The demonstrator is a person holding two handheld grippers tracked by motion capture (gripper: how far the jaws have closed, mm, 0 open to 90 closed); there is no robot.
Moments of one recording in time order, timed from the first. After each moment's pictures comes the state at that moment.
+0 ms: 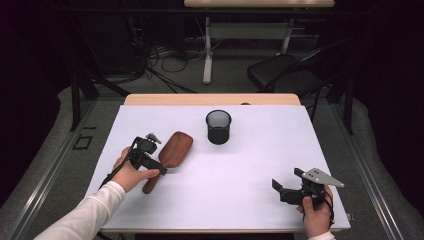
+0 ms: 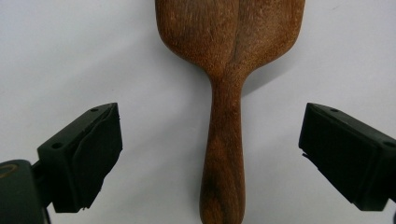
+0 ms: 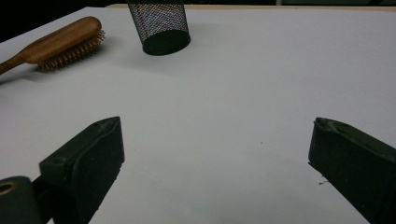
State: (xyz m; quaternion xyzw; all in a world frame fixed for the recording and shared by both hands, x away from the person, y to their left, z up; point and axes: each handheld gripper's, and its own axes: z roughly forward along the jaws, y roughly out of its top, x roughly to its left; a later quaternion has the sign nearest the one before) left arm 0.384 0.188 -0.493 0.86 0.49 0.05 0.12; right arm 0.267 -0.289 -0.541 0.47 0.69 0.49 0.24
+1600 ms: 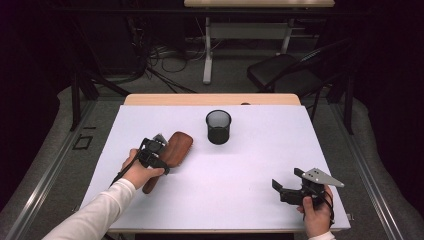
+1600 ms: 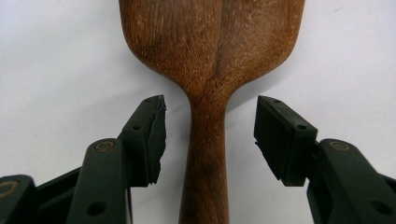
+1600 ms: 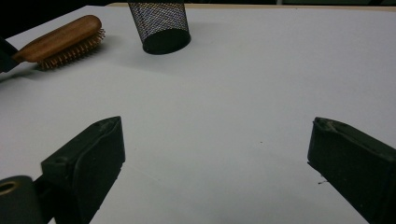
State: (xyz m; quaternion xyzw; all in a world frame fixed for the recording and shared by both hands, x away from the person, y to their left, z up) left arm 0.395 0.172 -0.510 0.86 0.50 0.03 0.11; right arm 0.267 -0.289 -0.541 0.47 0.69 0.49 0.24
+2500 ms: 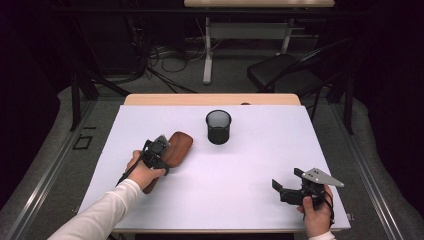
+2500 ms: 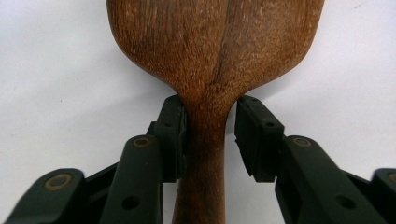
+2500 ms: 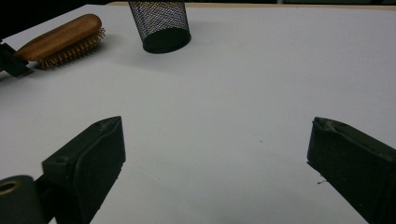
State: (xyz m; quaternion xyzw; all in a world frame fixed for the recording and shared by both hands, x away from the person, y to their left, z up) left arm 0.398 0.167 -0.522 0.85 0.51 0.02 0.10; right arm 0.267 -0.289 -0.541 0.47 0.70 0.49 0.23
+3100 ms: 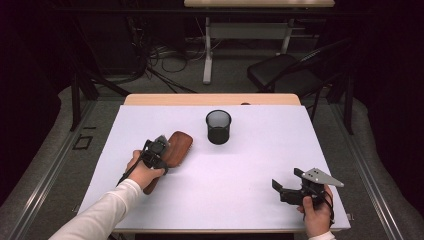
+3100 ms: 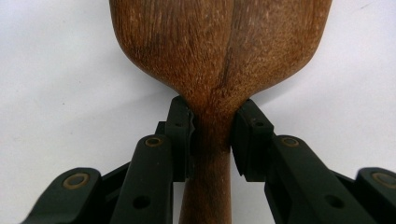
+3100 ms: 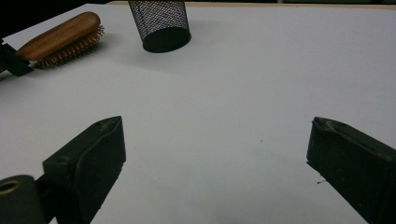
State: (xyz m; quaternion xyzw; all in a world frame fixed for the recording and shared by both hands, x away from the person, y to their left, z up) left arm 0.399 0.167 -0.524 0.85 0.51 0.02 0.10; right arm 0.268 -0.289 -0.541 0.47 0.70 0.49 0.23
